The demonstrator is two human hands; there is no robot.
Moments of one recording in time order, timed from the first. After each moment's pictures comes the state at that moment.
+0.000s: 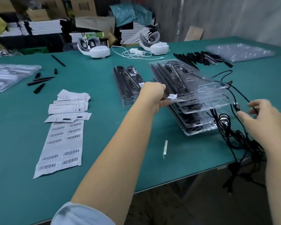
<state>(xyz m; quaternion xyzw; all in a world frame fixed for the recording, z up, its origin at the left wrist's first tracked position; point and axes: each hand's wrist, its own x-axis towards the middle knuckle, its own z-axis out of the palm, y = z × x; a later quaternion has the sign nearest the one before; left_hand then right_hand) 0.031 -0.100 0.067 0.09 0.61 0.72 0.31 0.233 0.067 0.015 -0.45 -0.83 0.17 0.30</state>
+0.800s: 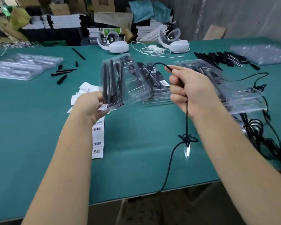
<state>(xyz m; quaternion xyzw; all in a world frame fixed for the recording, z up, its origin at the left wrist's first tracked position) -0.055 -0.287 0.036 -0.04 0.68 0.72 0.13 0.074 -0.099 0.082 -0.11 -0.54 0.81 0.21</state>
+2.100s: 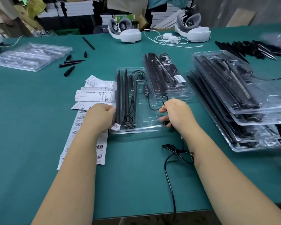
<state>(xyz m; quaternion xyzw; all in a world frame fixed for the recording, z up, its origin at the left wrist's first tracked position) -0.072 -0.290 -0.022 0.08 0.92 0.38 0.04 0.012 -0.089 -0.020 -0.24 -0.77 0.59 0.11</state>
